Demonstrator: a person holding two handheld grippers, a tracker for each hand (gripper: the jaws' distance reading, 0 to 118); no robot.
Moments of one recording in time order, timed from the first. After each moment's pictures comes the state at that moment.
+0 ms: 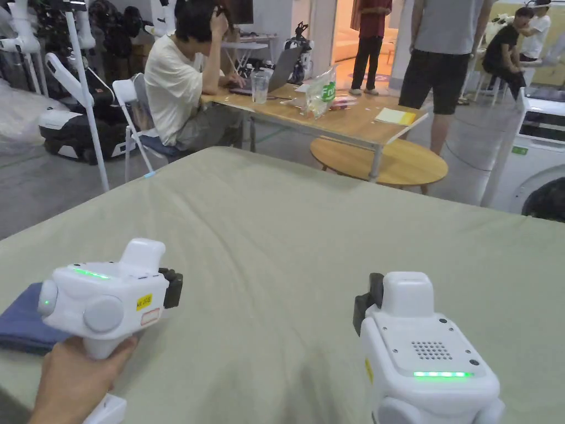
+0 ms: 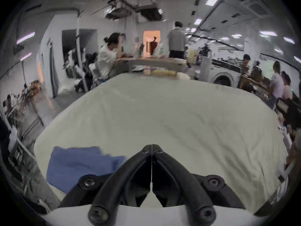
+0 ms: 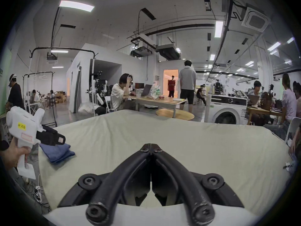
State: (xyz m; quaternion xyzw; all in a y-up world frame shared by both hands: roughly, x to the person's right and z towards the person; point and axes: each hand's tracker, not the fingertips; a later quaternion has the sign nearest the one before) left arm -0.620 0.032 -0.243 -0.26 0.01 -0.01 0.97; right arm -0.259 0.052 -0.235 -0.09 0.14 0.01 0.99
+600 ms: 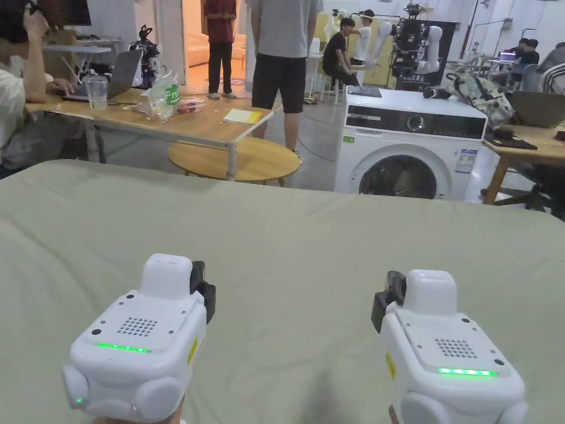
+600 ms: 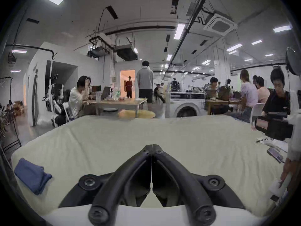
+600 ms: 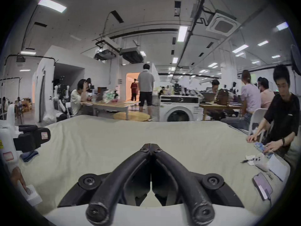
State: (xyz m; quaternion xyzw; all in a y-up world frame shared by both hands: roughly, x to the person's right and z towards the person) left arm -0.366 0.053 -0.222 -0.06 -0.07 0.00 1.00; right arm -0.072 0.064 -0.181 -0.06 -0.06 -0.02 1.00
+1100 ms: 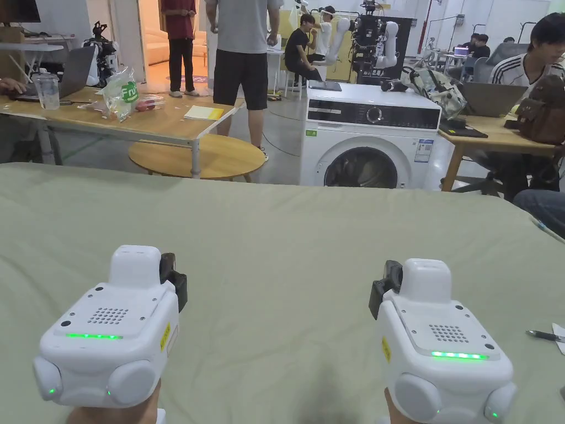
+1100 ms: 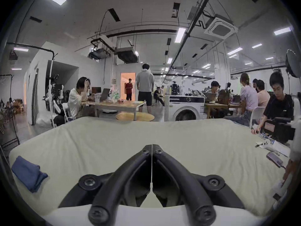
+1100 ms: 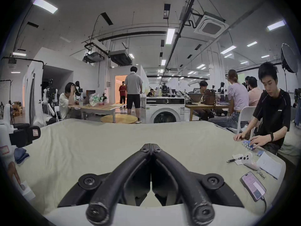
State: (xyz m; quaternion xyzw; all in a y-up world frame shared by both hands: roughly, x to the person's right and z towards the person) left arm -0.360 0.051 -0.229 -0.07 -0.07 0.00 0.99; right arm -0.046 0.058 -0.170 -0.05 -0.10 -0.02 0.99
